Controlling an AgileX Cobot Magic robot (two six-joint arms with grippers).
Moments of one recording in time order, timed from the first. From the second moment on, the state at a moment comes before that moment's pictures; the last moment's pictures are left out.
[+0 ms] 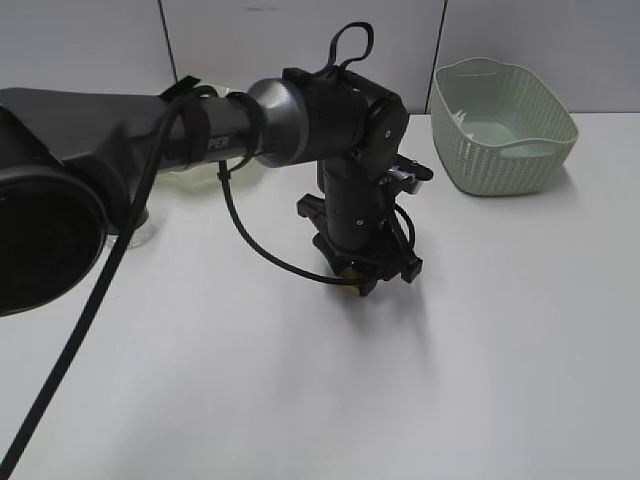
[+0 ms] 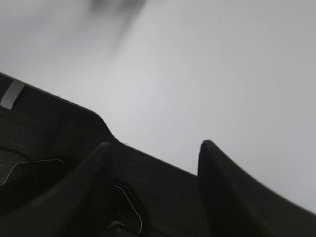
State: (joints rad) left arm -0.81 2.47 -2.06 0.06 1.10 -0.12; right arm 0.41 0.32 -0.54 0.05 1.10 -0.03
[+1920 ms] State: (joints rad) left arm -0.65 2.53 -2.51 0.15 0.91 -0.12; right arm 0.41 0.32 -0.54 0.05 1.10 -0.03
